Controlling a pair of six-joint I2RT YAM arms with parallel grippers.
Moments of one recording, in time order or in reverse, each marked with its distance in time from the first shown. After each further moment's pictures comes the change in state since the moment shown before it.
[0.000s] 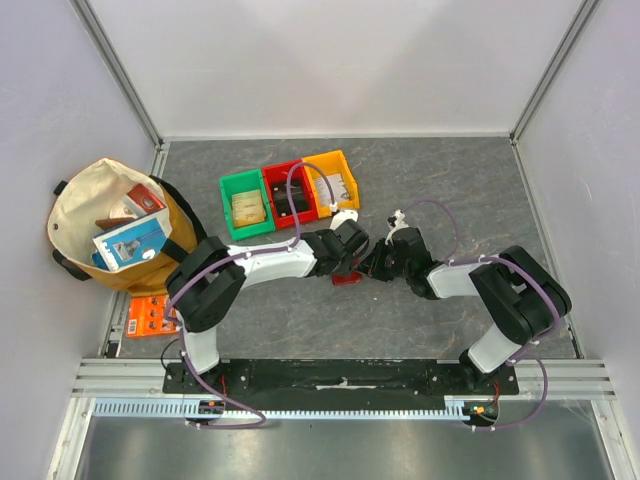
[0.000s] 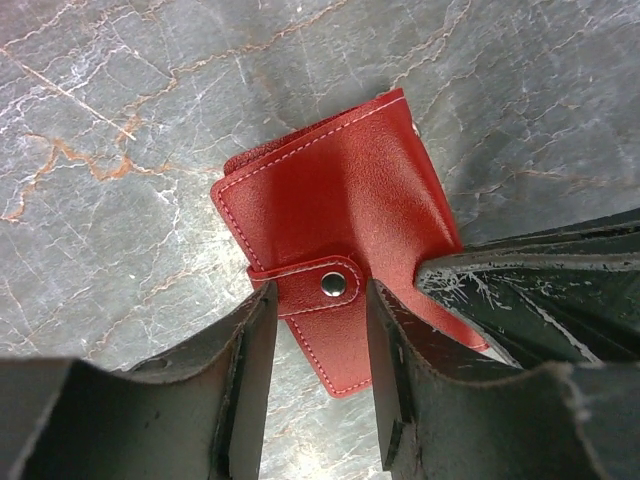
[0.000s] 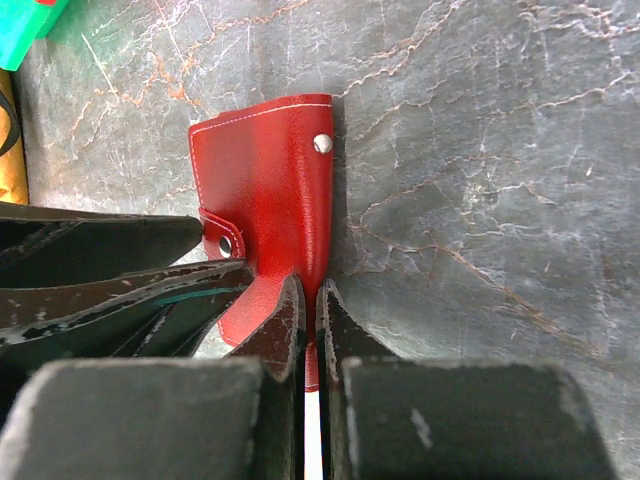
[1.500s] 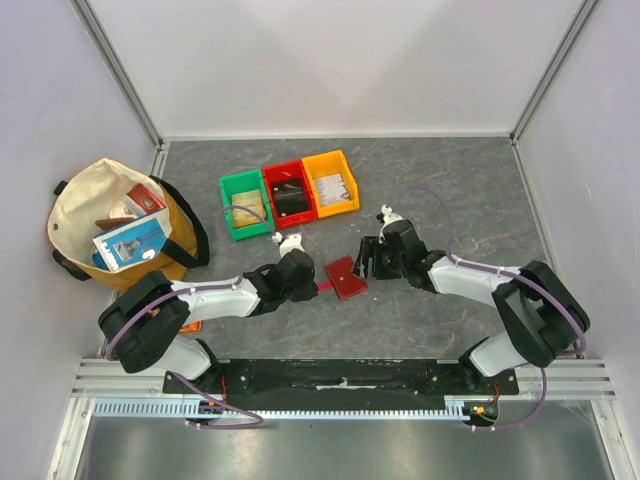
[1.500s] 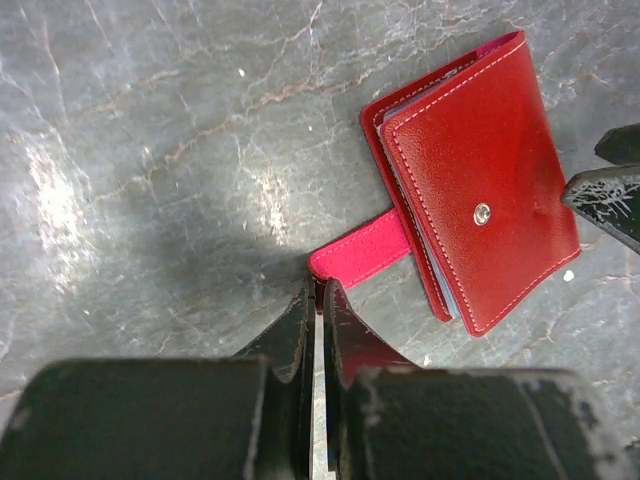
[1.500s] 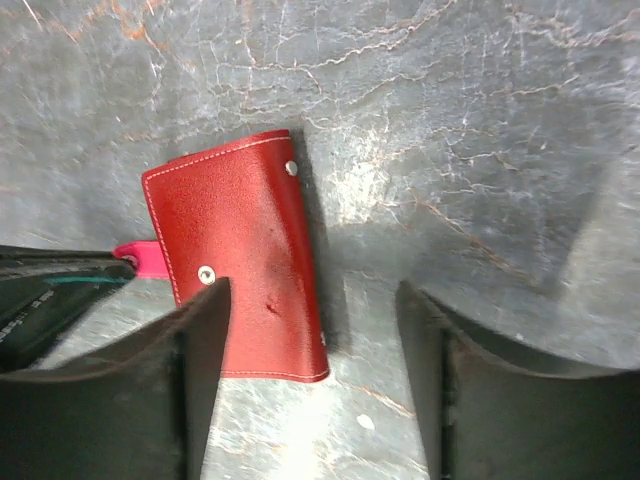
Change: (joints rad) left arm 0.068 -0.370 -0.562 0.340 0.134 -0.239; right arm 0.053 -0.115 0.114 -0.358 0.090 -0.203
